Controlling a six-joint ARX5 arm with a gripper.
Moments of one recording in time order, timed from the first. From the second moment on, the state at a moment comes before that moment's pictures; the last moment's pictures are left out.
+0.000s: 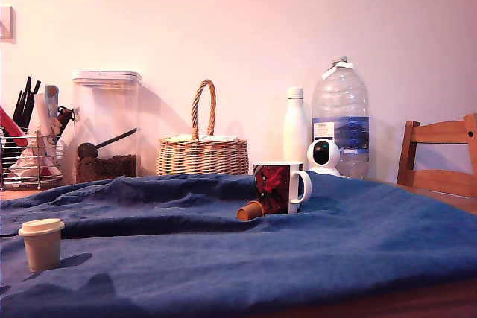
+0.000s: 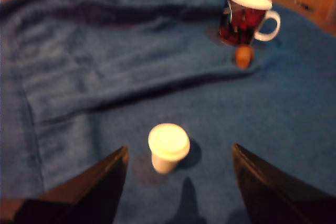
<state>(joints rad) -0.24 0.35 0.06 -0.10 0.24 -0.18</state>
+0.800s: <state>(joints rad) -0.32 0.86 0.06 0.31 0.15 -0.18</state>
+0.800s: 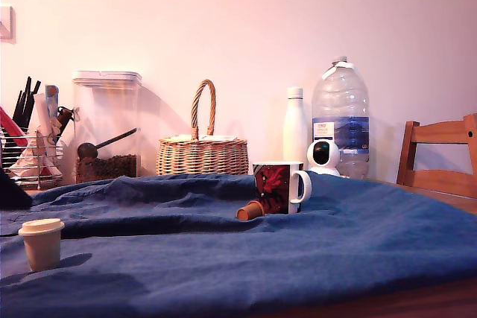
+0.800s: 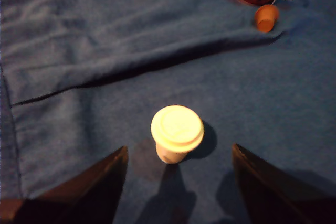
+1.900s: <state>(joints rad) -0.32 1.31 0.12 0.62 0.15 -0.18</state>
